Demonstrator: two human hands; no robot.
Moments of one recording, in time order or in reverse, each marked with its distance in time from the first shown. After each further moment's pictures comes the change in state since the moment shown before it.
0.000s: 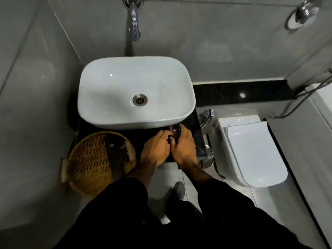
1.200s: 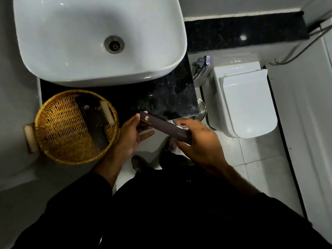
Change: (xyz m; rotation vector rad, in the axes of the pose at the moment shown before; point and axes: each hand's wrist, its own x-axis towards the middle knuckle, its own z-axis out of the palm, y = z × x) left_hand -0.045 -0.036 0.041 -1.481 -0.127 -0.851; right_hand -0.083 0.061 -0.084 -0.151 -0.237 -0.189
